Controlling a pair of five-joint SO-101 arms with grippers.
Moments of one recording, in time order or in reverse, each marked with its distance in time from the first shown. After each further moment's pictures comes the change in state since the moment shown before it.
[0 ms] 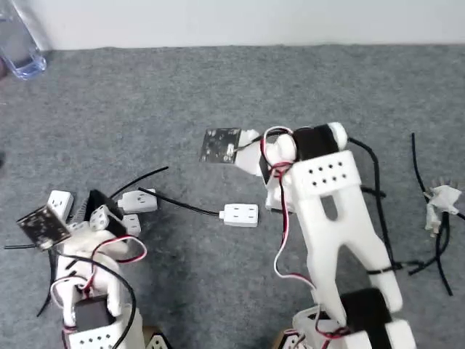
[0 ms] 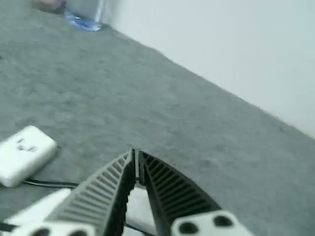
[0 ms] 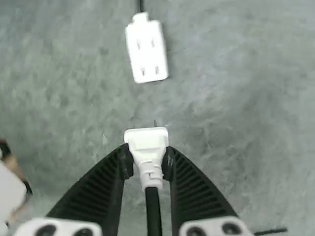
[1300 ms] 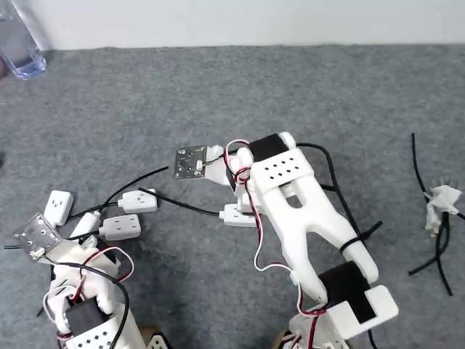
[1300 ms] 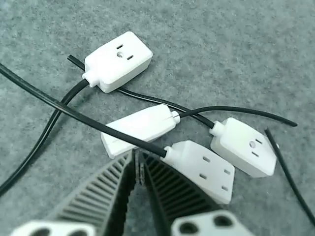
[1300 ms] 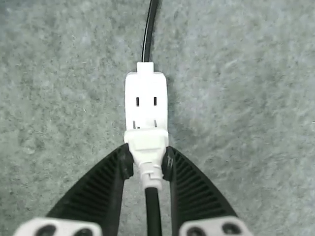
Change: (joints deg) left arm -11.1 0.0 1.6 21.8 -2.8; right arm -7.1 10.3 8.9 -20.1 -4.5
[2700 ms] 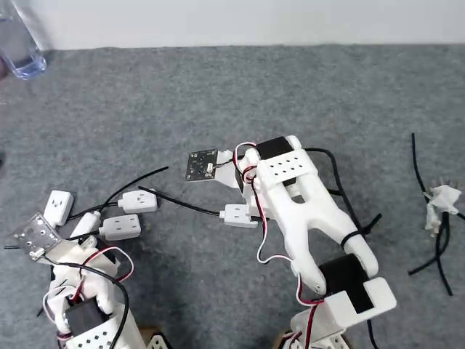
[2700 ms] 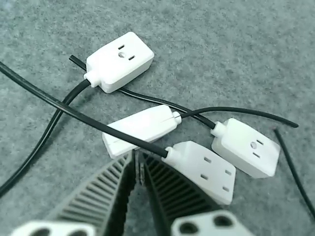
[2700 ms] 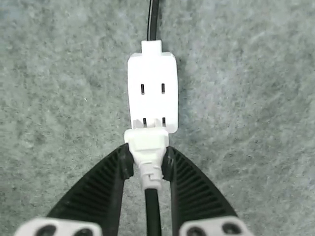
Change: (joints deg) left arm -0.3 0.0 0.0 0.0 -0.1; right arm 2.7 3.3 2.9 -0.9 0.8
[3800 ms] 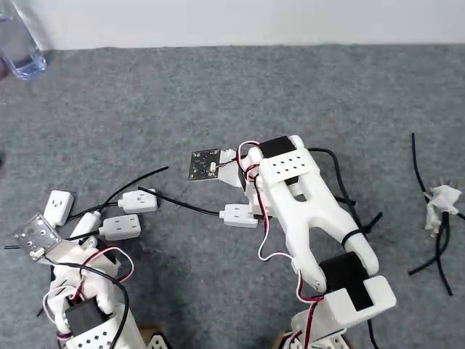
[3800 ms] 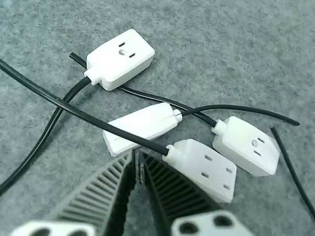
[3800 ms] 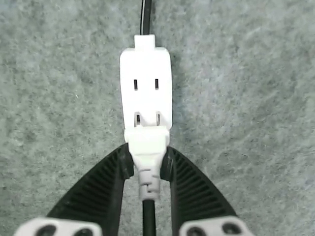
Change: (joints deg) left arm 0.0 0.0 0.0 0.5 0.0; right arm 1.1 0.5 0.1 -1.4 1.8
